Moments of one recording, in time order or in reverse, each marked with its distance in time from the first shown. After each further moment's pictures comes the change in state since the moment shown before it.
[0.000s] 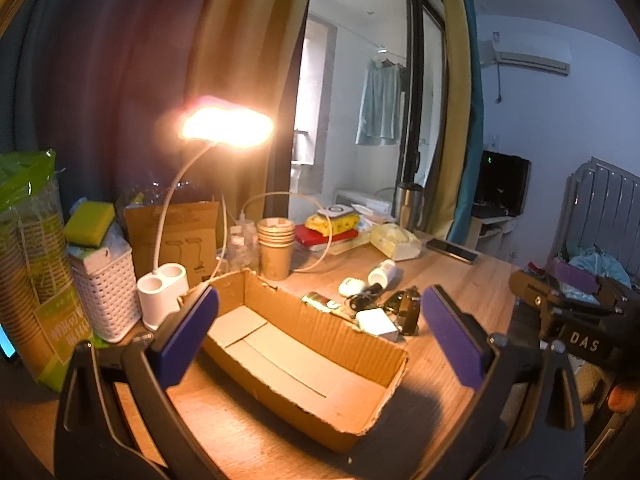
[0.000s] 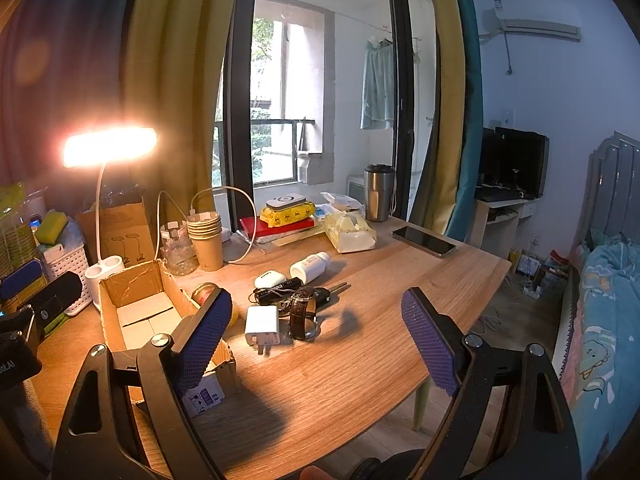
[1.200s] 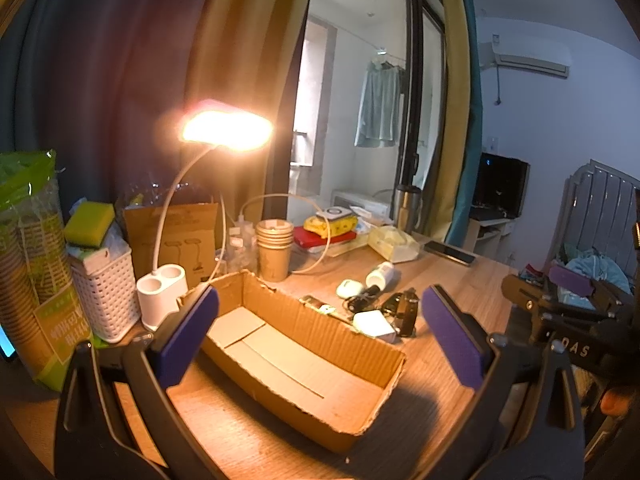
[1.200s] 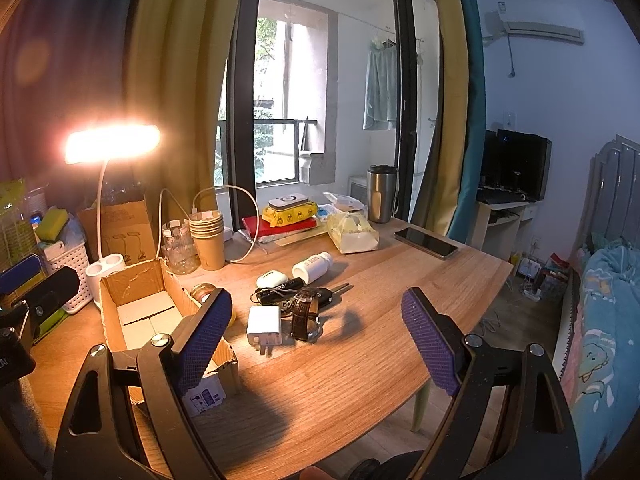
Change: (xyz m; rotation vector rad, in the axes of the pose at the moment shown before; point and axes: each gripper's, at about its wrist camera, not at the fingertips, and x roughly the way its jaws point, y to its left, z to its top) left arm -0.004 -0.002 0.001 -0.005 -0.005 -0.005; right arm -0.003 0.004 0.002 -0.015 -0.005 -0.003
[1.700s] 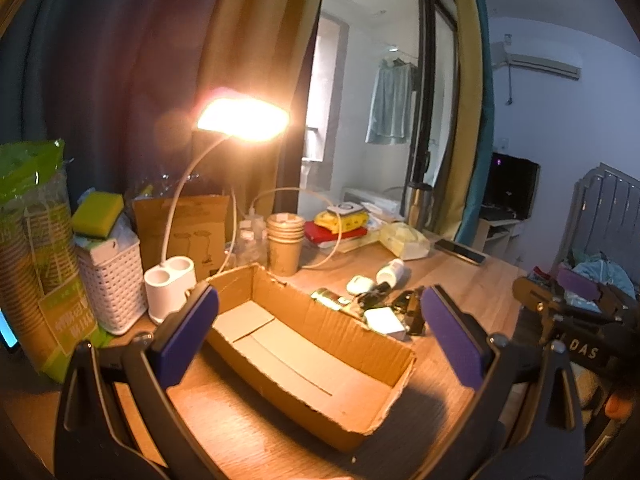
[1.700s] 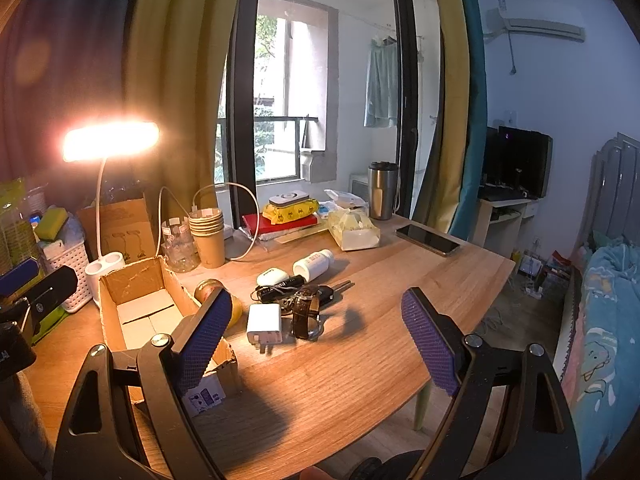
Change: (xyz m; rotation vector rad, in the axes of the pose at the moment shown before) left arm 0.009 0.011 -0.003 -0.030 0.027 0.046; right arm 0.004 0.000 0.001 0.005 0.014 0.007
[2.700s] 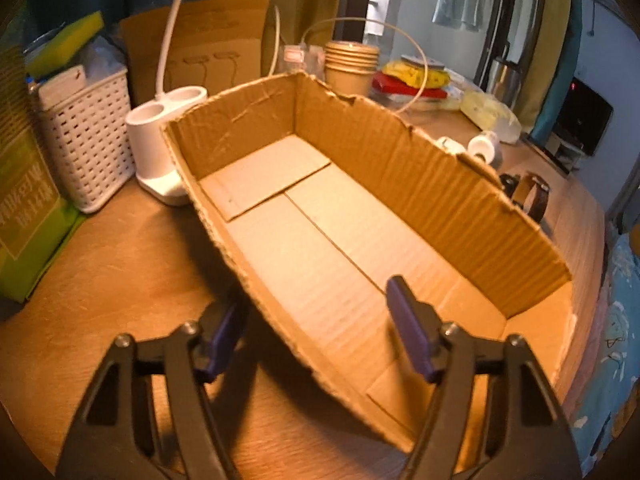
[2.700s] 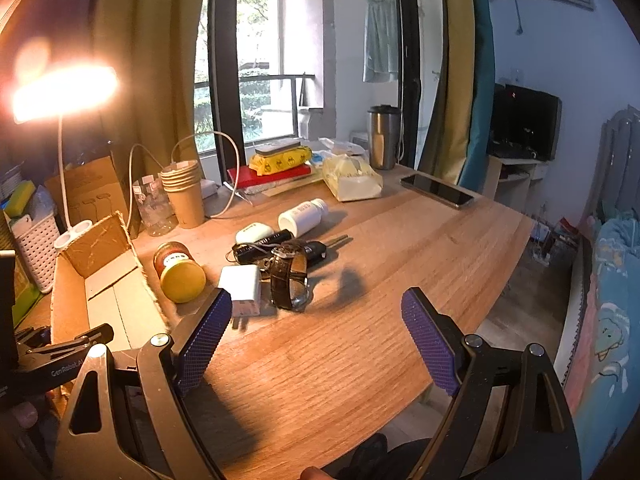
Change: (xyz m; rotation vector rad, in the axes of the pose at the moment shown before) left arm 0.130 0.028 -0.080 -0.081 0.482 0.187; right arm 0.074 -0.026 -0.030 0.031 0.153 0.016
